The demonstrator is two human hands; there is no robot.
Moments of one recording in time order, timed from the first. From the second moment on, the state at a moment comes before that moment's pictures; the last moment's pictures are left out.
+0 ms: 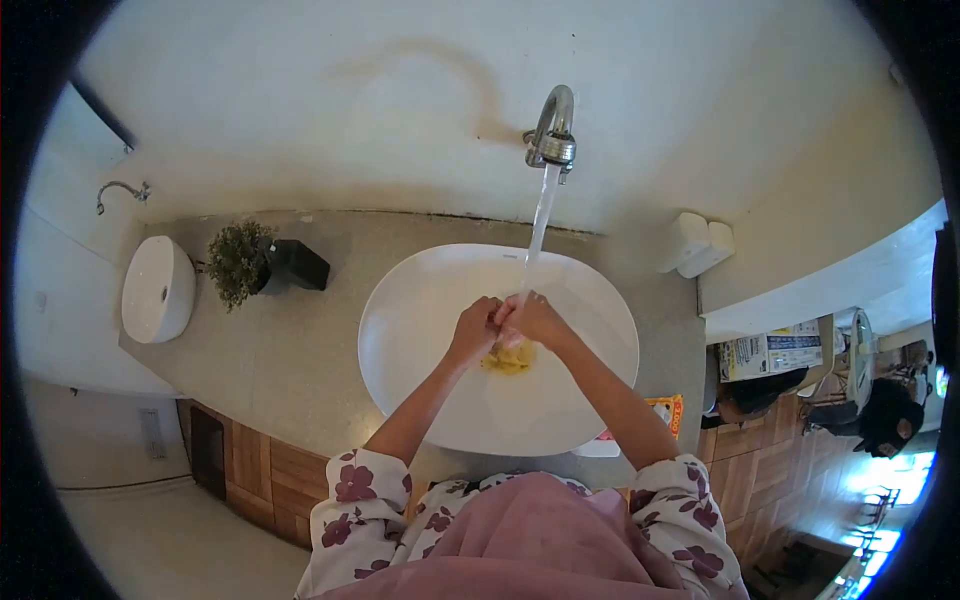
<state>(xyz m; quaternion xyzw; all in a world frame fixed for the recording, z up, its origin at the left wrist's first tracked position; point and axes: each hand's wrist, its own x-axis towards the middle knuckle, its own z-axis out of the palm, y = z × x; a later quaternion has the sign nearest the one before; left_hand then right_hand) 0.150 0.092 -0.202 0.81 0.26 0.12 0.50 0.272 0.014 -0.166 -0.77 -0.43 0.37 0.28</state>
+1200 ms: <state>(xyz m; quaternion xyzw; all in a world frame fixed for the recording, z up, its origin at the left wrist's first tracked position) 0.075 0.144 -0.123 0.94 0.27 0.10 0.17 0.276 0.054 -0.137 -0.68 -0.57 0.41 0.23</state>
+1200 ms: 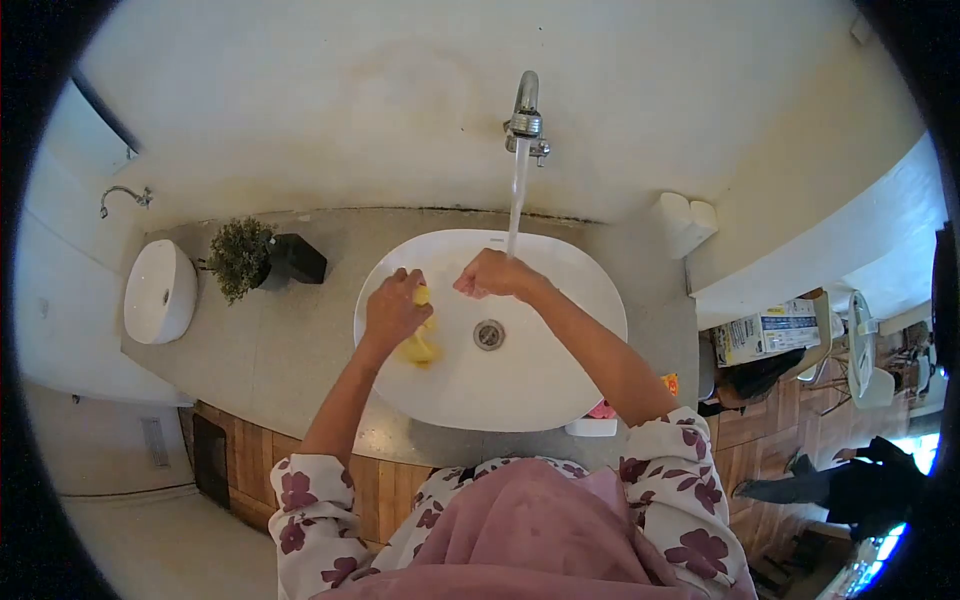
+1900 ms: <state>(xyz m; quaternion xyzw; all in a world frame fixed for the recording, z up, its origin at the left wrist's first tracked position) 0.084 0.127 -0.094 0.95 0.26 0.07 0.16 0.291 -0.053 -0.177 -0.80 -0.50 0.34 0.07</state>
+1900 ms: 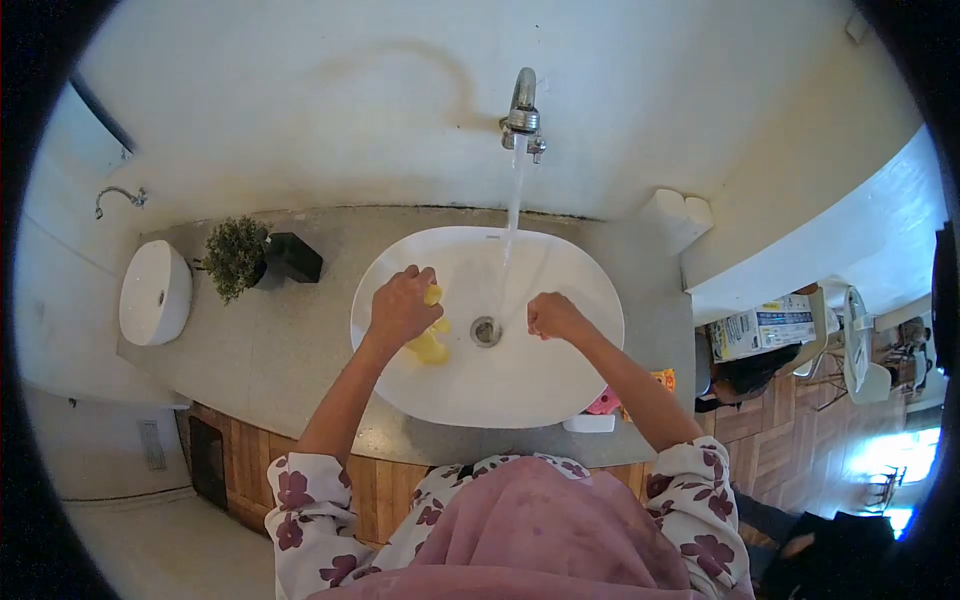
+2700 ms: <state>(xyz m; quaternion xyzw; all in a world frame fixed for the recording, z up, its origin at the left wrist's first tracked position) 0.044 0.142 -0.089 0.94 0.28 0.11 0.18 0.253 -0.080 -0.246 -0.78 -0.55 0.31 0.05</state>
